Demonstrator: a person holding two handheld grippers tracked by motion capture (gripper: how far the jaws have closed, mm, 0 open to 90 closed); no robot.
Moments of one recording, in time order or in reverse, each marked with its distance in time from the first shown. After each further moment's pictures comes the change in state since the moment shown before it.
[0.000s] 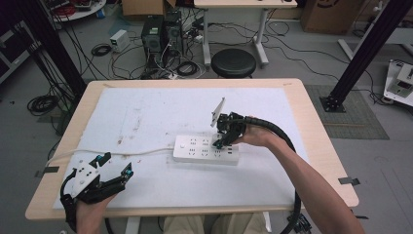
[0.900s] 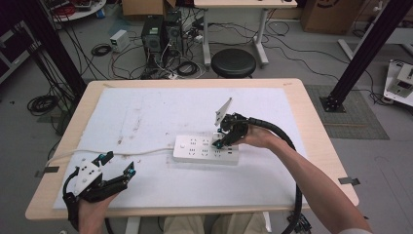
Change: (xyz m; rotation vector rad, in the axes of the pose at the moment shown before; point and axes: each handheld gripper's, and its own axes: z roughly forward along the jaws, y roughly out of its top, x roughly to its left) left arm -0.004 0.005 0.003 -0.004 -0.013 -0.002; right arm -0.002 -0.012 0.003 -0.095 0.013 0.000
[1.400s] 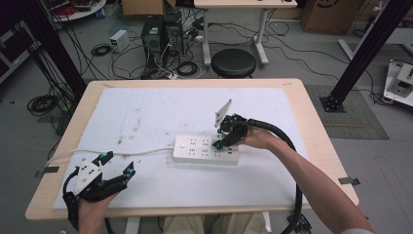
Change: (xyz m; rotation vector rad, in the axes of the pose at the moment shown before) left arm 0.001 0.000 0.002 0.004 -0.003 0.010; right arm 0.002 -0.001 0.001 -0.012 -0.010 -0.003
